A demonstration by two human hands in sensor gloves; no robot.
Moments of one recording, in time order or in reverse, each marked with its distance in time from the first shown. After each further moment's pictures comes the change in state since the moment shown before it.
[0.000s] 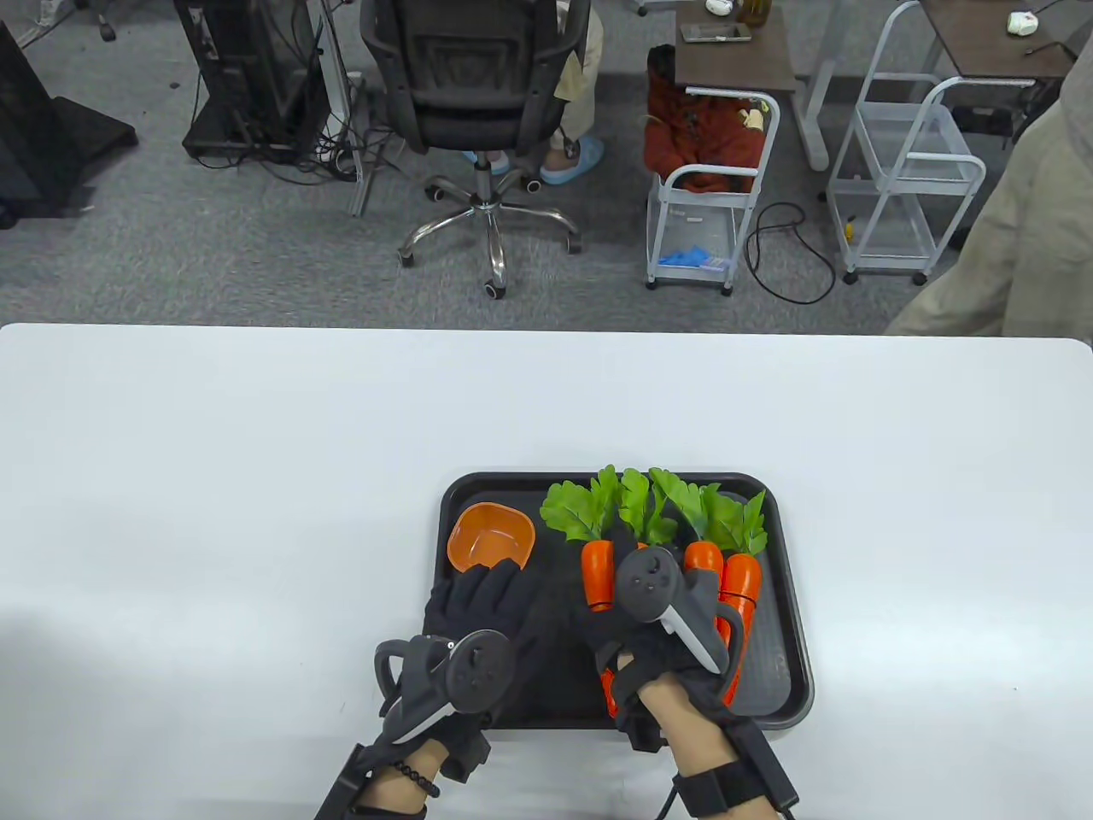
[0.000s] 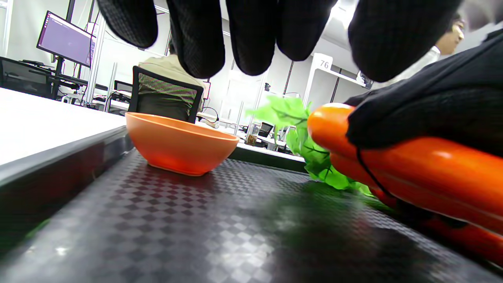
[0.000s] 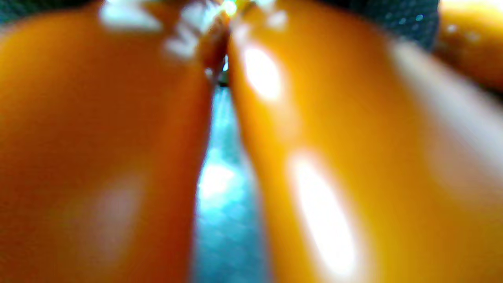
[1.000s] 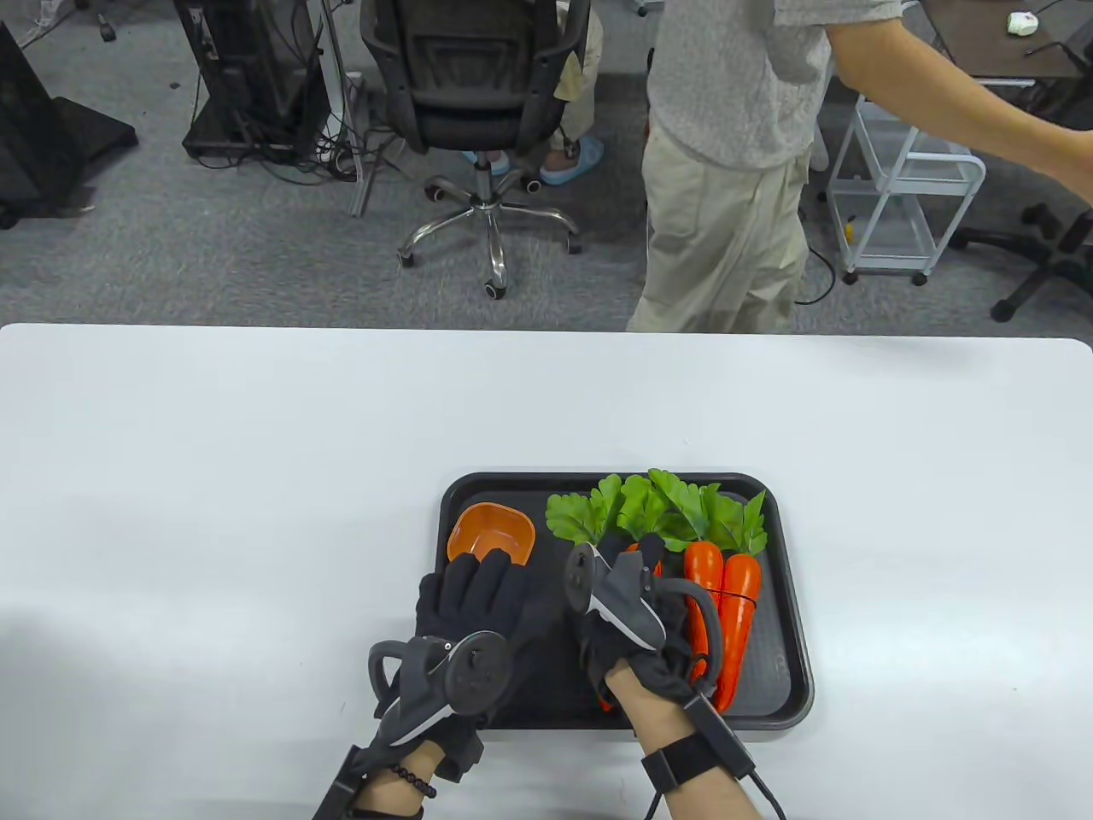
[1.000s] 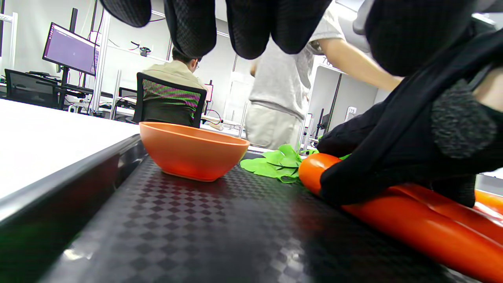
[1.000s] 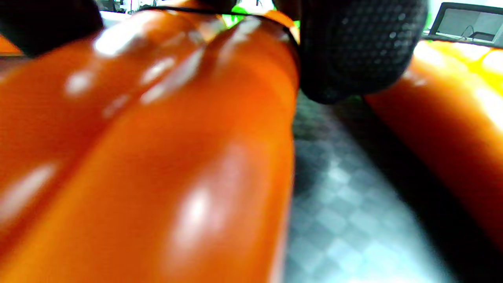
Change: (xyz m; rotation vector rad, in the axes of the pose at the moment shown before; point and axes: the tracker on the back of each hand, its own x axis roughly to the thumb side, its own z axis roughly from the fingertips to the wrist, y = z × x) left_hand -0.002 0.002 0.002 -0.005 0.011 -0.050; right_hand 0.032 0.029 -0.026 0.027 0.111 0.572
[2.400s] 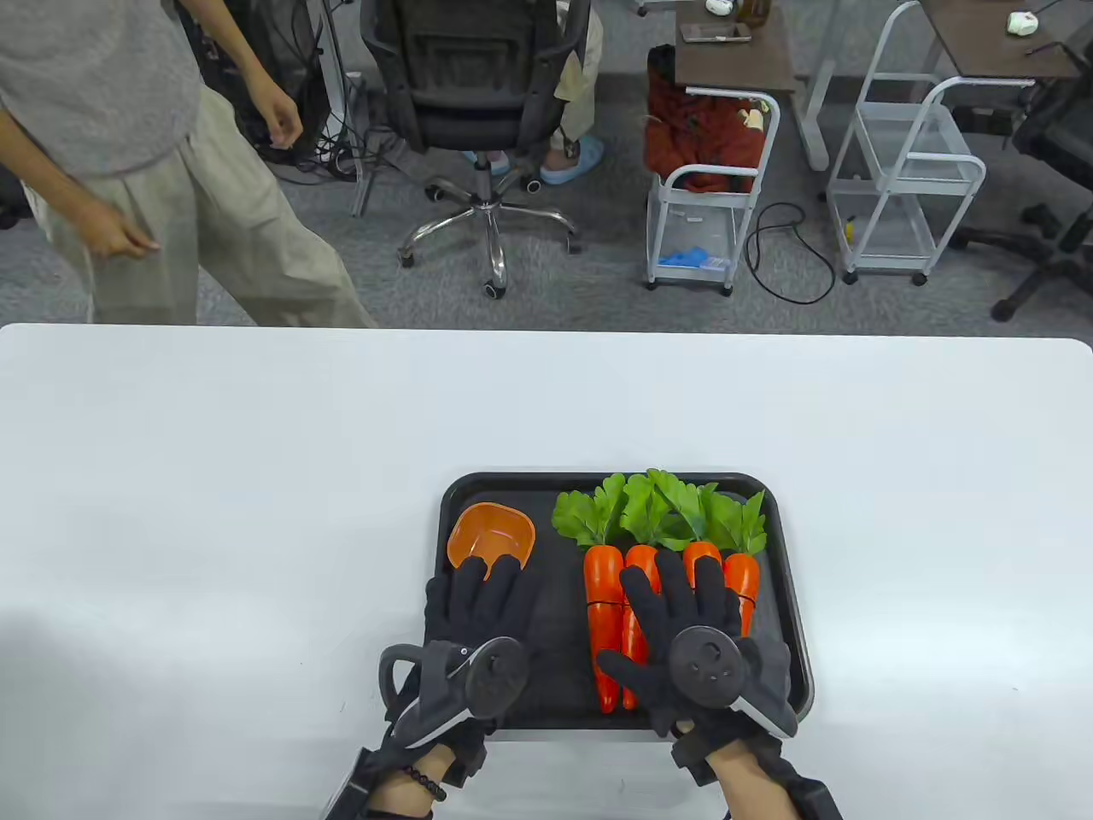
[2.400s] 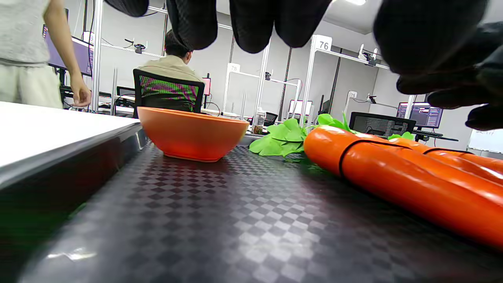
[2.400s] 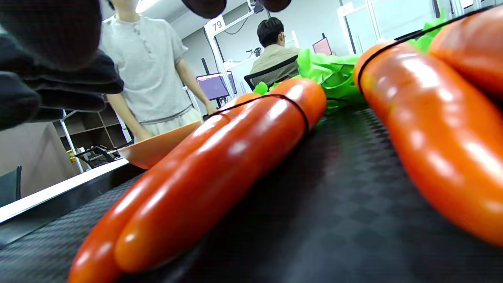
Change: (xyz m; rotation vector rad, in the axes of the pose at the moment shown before) left_hand 0.010 -0.008 -0.002 -0.036 -0.006 -0.062; right_hand -0.083 0.012 0.055 -0.278 -0.406 -0.464
